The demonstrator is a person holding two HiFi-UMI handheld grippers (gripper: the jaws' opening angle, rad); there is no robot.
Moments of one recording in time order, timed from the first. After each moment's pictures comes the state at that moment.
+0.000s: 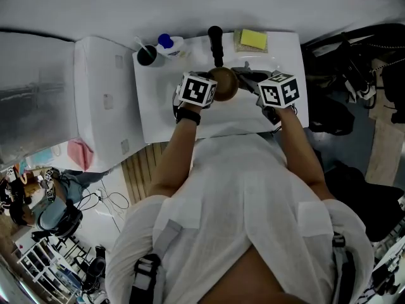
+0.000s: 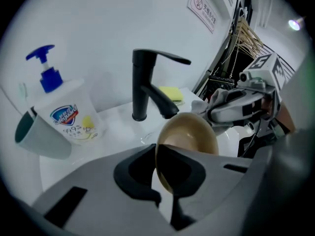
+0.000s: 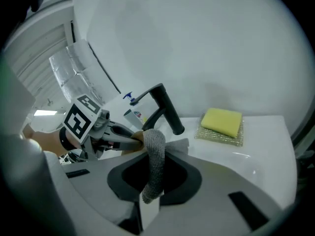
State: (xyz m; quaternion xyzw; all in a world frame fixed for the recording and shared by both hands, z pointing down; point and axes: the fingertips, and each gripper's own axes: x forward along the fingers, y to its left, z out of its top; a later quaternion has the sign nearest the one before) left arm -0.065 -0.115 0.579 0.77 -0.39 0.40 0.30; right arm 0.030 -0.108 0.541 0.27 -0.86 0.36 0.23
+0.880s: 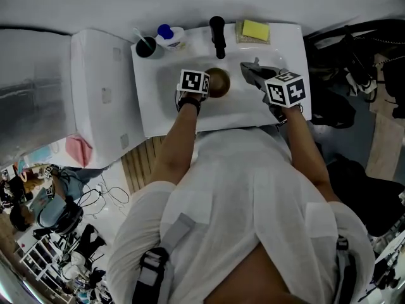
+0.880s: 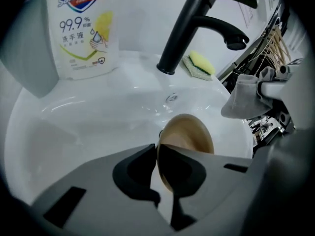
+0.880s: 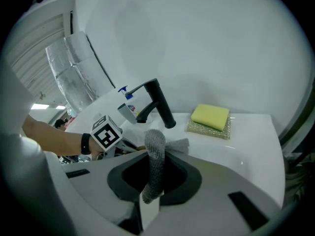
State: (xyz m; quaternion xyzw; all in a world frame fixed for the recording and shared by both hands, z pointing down) left arm -0.105 -0.088 0.695 0.70 -0.41 0.40 0.43; right arm 0.050 -0.099 0.554 0.31 -0.85 0.34 0.26
